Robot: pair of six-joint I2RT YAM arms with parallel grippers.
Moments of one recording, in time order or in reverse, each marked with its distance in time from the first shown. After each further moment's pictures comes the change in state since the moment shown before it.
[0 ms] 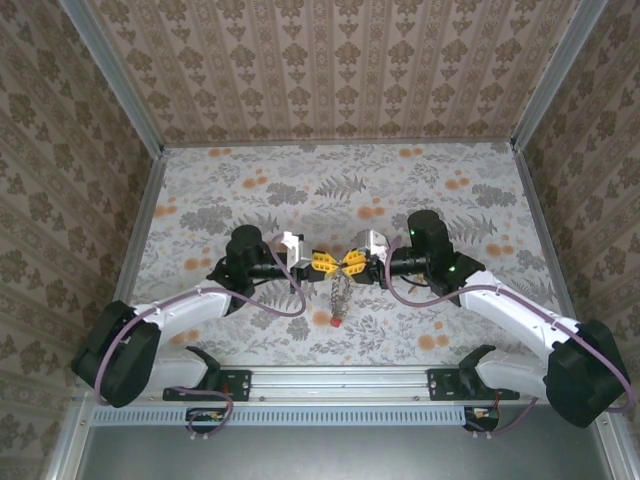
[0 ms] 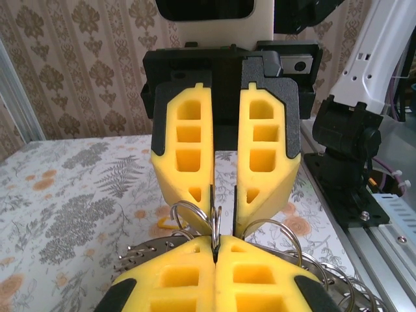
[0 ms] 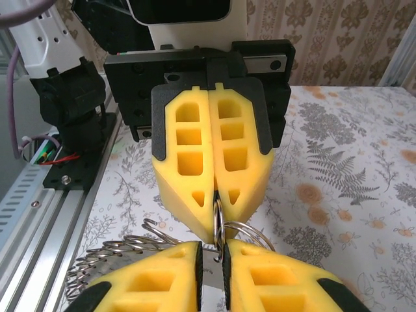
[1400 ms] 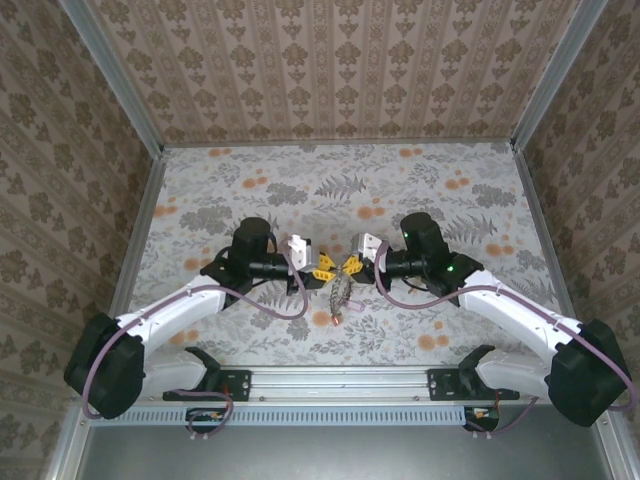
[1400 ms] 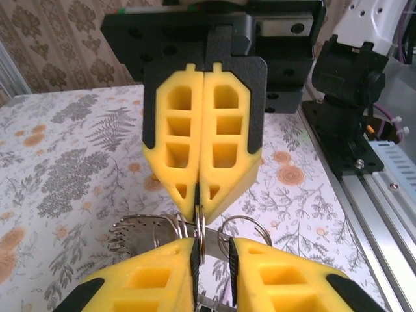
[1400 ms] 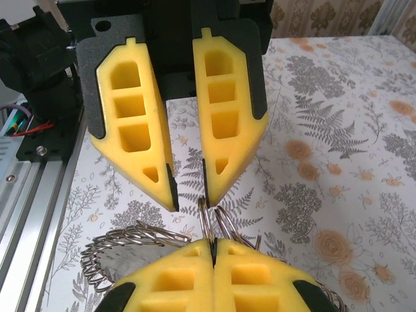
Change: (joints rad) left arm -0.022 -0.074 0.124 -0.541 -0.075 0.286; right arm 0.043 0.000 0.037 -0.182 0.161 -0.055
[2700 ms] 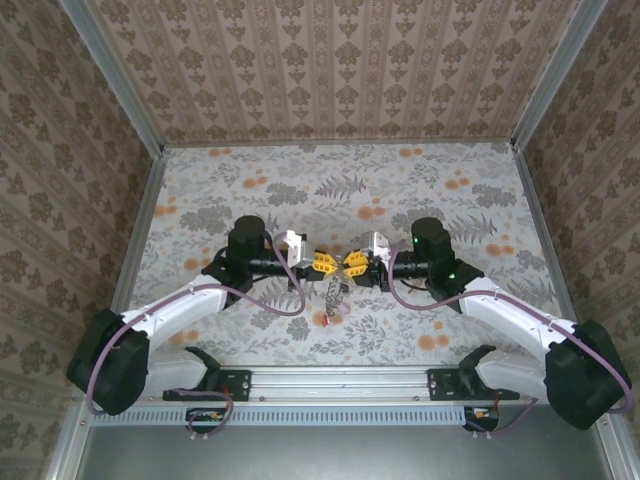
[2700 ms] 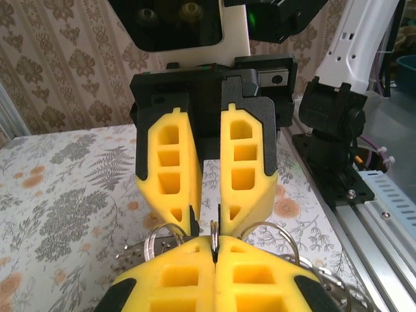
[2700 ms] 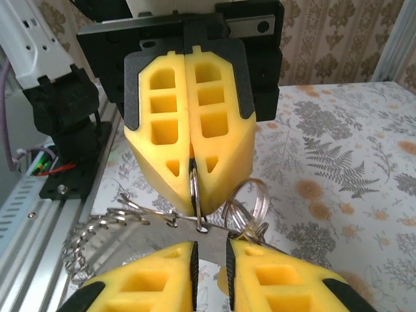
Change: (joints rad) left arm 0.024 0.025 -0.023 0.229 0.111 -0.116; right arm -0.050 -0.009 -0.123 0.322 -0.156 0.153
